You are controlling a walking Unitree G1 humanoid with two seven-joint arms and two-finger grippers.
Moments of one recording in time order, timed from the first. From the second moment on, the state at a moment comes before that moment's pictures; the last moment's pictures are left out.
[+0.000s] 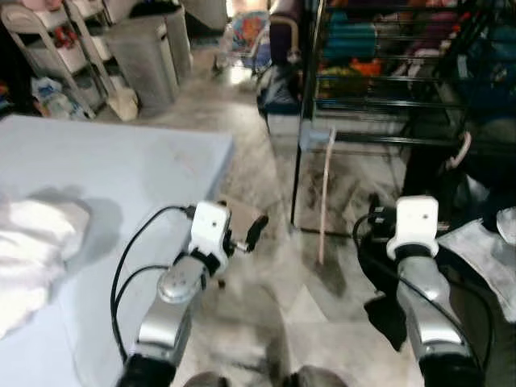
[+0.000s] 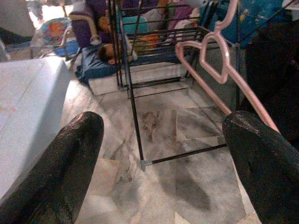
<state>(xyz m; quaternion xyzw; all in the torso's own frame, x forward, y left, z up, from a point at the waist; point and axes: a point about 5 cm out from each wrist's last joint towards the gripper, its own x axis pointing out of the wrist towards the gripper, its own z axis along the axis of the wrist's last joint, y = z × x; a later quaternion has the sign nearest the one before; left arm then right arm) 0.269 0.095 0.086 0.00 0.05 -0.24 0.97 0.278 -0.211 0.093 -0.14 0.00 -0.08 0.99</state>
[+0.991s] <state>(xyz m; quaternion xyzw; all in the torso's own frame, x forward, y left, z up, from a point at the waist) 0.278 0.117 0.101 0.02 0.02 -0.16 0.99 0.293 -0.184 0.098 -0.14 -0.01 -0.03 0.99</state>
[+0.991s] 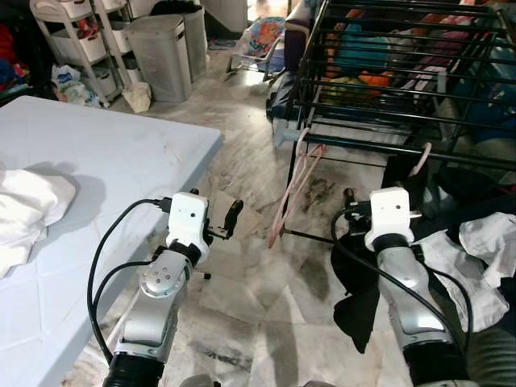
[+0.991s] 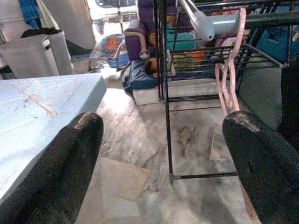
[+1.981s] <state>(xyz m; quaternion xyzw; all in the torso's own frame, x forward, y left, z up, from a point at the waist) 0.276 0.111 0.098 0.02 0.03 -0.17 0.99 0.293 -0.194 0.093 -0.12 0.01 -0.05 0.99</state>
